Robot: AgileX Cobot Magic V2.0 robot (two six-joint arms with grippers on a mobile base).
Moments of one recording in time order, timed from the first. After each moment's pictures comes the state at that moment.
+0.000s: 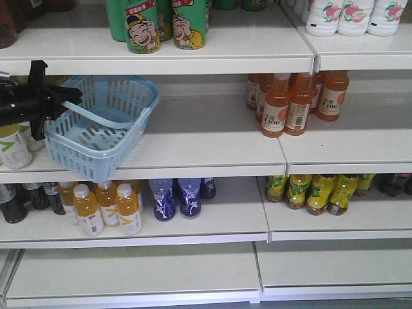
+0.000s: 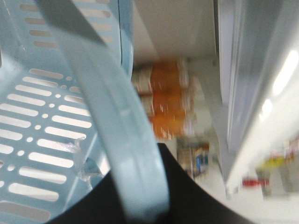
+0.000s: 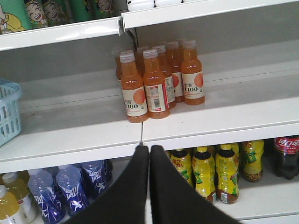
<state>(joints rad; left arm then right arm) 0.23 2.11 -1.53 -1.64 0.96 0.59 0.01 -0.01 0.03 -0.07 0.11 0.24</state>
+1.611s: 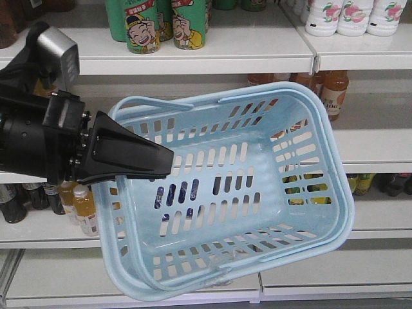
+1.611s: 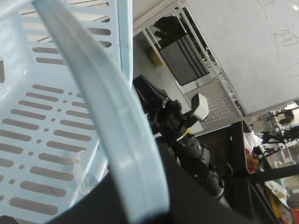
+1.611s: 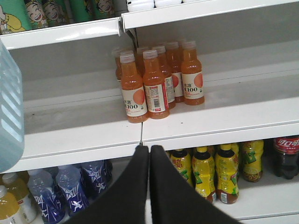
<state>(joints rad) -0.26 1.26 -1.14 -1.27 1.23 0.46 0.01 -0.01 0.03 -0.07 0.11 0.24</state>
